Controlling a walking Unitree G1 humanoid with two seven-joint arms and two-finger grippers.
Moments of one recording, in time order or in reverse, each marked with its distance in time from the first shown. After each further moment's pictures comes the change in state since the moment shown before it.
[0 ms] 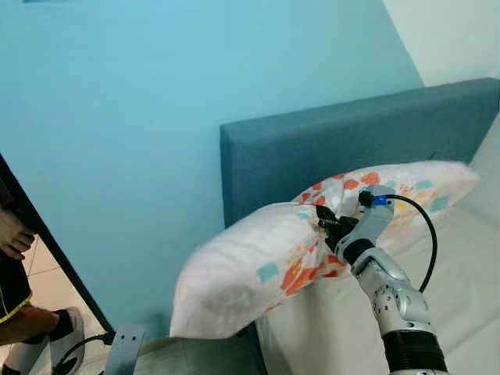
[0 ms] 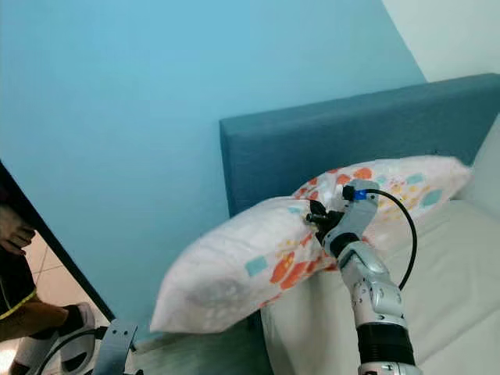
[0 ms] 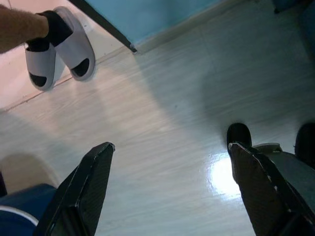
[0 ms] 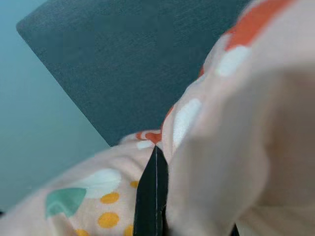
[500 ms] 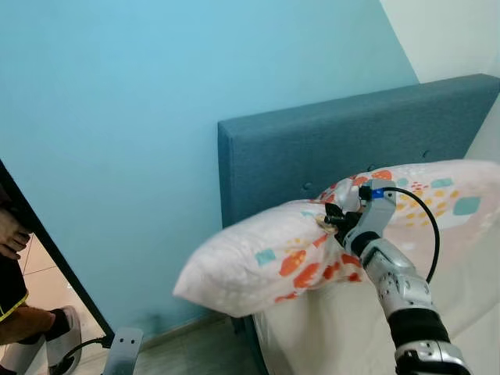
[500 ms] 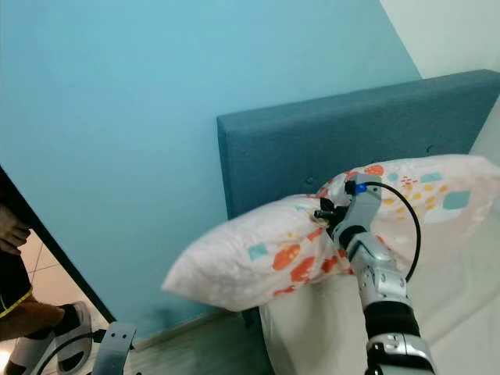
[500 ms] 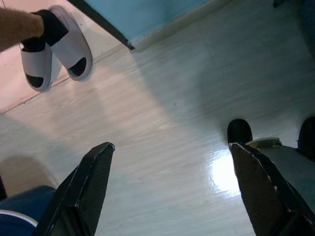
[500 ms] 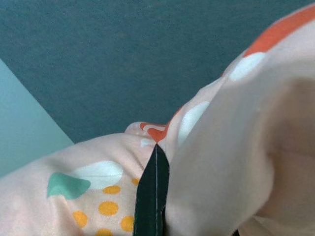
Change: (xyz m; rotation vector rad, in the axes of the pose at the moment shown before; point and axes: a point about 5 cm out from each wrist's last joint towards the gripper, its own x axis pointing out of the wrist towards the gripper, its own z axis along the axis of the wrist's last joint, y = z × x) left arm -0.002 0.000 -0.006 0.003 0.001 0.005; right arm 0.019 -0.022 0.010 -0.087 0.020 -0.026
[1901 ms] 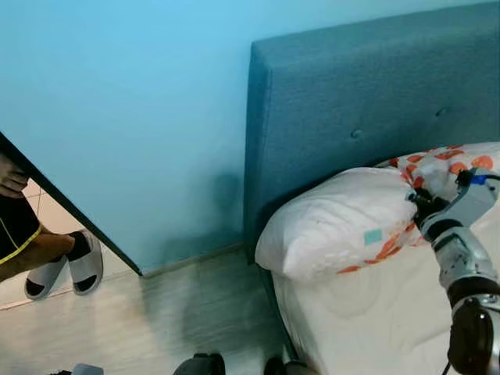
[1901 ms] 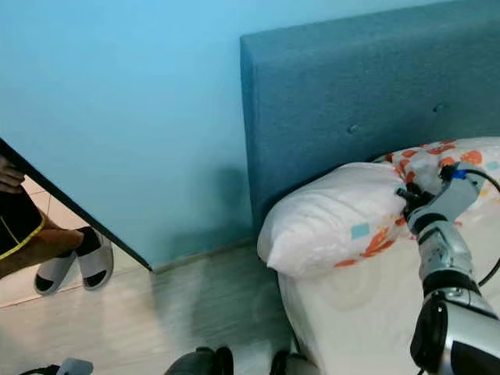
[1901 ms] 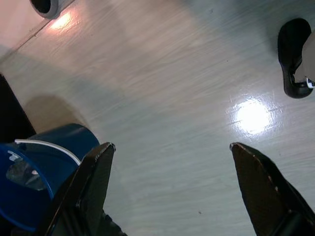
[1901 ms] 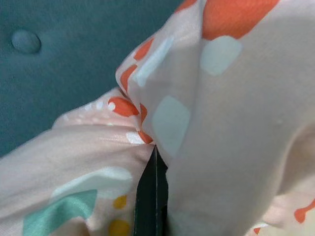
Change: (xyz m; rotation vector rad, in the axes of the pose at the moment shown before) left arm -0.030 0.056 -0.059 0.111 -0.082 0.051; right arm -0.034 -0.110 0.042 0.085 -0.146 -0.409
